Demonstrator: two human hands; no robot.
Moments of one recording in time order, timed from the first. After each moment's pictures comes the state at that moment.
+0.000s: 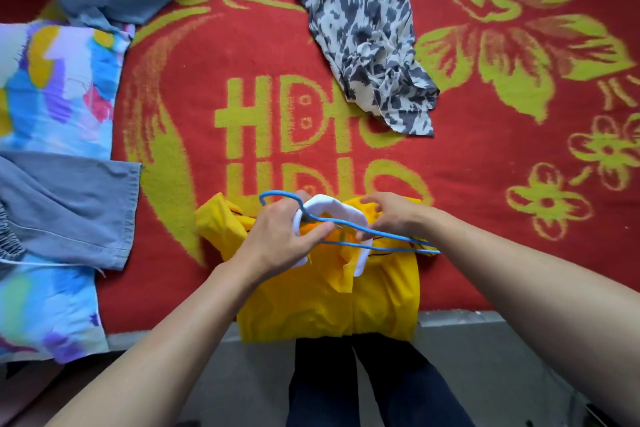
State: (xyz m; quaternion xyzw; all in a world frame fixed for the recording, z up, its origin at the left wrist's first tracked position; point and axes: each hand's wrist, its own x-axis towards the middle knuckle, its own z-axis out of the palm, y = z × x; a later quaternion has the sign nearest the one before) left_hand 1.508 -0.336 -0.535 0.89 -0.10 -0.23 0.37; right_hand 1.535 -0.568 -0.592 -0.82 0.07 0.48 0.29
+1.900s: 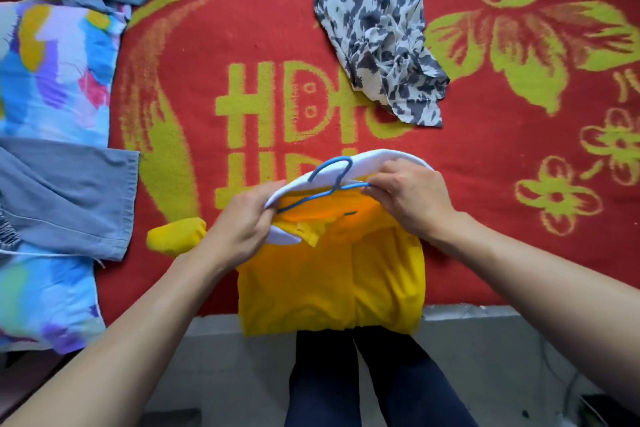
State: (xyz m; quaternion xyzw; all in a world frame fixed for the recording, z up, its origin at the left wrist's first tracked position) left_hand 1.518 -0.293 -0.533 0.88 -0.11 -0.22 0.39; right_hand 1.523 -0.567 -0.563 -0.97 -0.16 0.03 0.17
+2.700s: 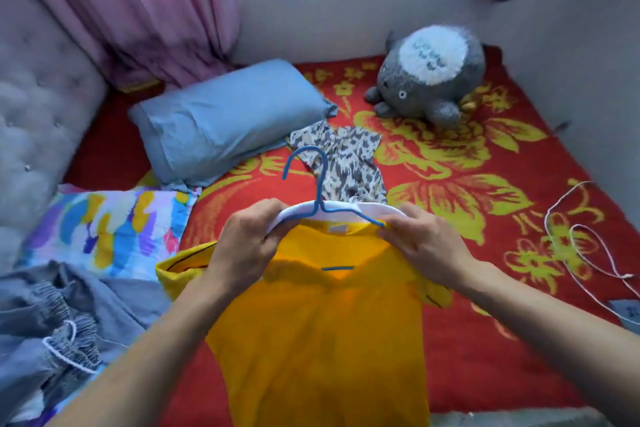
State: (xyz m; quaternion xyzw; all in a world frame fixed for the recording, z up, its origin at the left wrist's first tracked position) left_hand 1.585 -0.288 -0.274 0.90 -0.23 0.04 0.37; right_hand 1.554 -0.577 -0.300 -0.96 -0.14 -0.06 0.25
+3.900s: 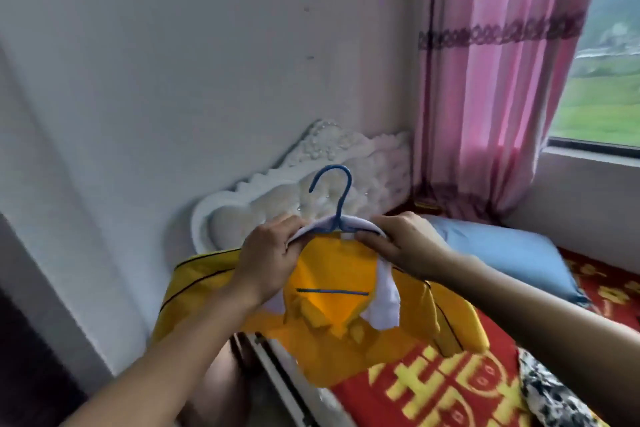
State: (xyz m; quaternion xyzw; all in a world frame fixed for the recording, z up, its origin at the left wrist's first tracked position) left_hand 1.142 -0.279 -0.005 0.91 0.14 0.38 0.12; right_hand 1.342 -0.426 -0.002 -0.70 -0.64 -0.13 0.27
